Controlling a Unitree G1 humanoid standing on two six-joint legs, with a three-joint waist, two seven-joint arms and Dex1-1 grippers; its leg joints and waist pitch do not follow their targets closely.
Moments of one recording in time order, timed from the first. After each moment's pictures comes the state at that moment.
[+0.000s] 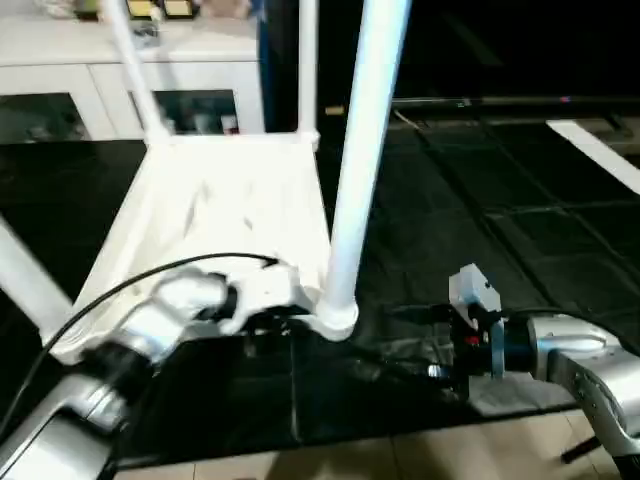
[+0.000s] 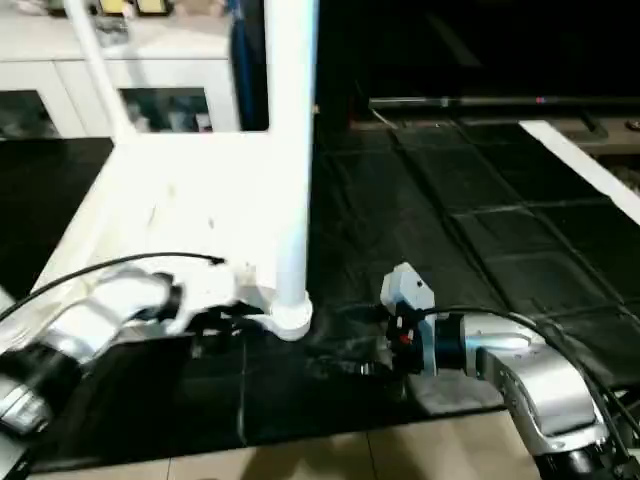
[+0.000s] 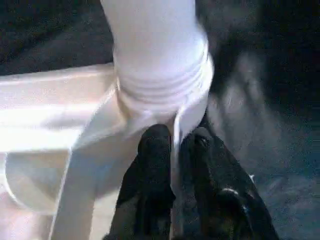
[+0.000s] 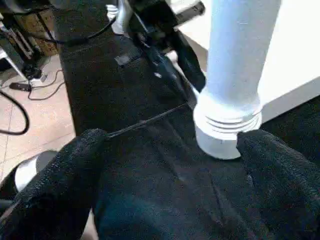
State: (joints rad) left arm -0.51 0.52 -0.42 0.43 -0.16 -0.03 -1.16; right arm -0.15 -0.57 0.12 -0.17 0.40 0.56 1.11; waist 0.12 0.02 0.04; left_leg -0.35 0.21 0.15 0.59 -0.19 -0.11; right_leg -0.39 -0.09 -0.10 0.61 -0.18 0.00
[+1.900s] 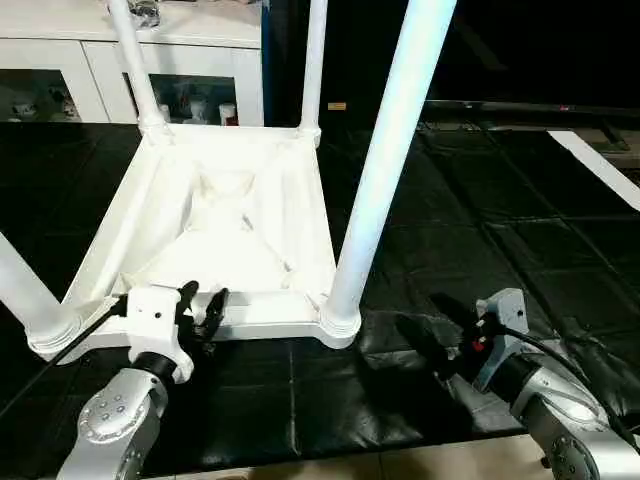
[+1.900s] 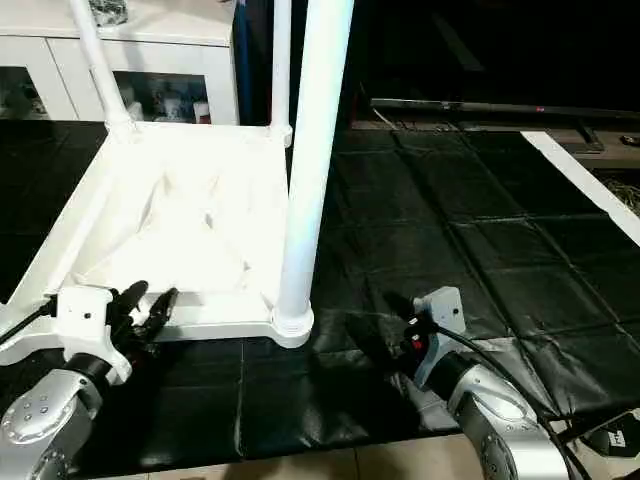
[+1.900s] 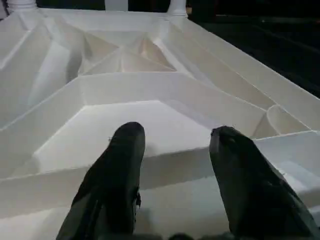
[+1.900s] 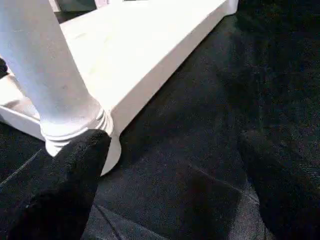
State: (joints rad) left arm 0.16 0.22 0.09 -0.26 -0.20 0.27 -0.25; right arm 0.10 -0.29 -0.04 -0.14 0.38 0.34 0.61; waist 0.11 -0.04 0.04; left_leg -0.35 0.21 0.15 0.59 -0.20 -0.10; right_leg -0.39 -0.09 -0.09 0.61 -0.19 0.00
